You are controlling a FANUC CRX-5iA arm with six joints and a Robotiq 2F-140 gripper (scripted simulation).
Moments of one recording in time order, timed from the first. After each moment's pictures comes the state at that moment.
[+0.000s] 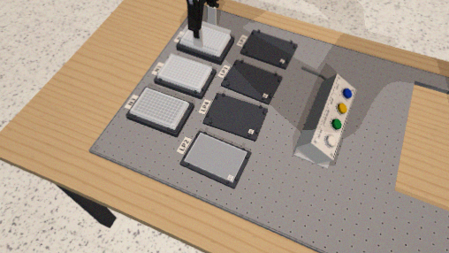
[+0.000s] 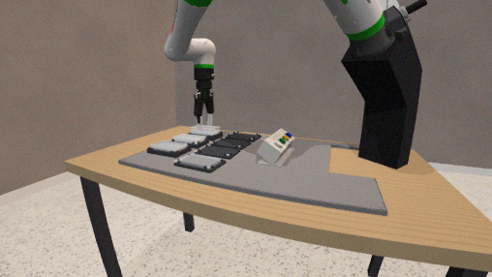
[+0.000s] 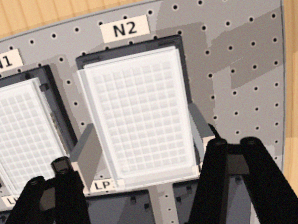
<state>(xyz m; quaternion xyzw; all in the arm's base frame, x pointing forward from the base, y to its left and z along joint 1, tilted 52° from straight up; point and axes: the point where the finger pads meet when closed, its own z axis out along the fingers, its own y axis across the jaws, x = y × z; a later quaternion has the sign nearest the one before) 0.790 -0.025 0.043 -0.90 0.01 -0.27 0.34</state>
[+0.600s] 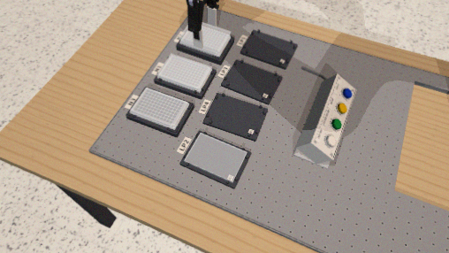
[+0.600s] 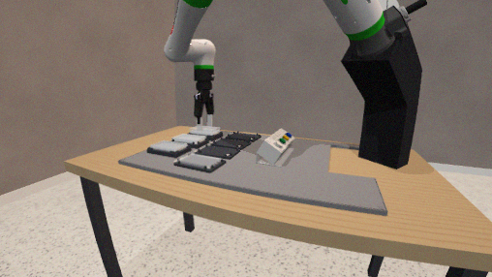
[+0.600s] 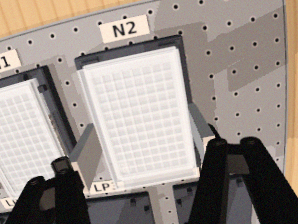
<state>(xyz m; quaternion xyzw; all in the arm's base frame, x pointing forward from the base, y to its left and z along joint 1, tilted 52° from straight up) 0.792 -0.022 0.041 -0.90 0.01 -0.27 0.34</state>
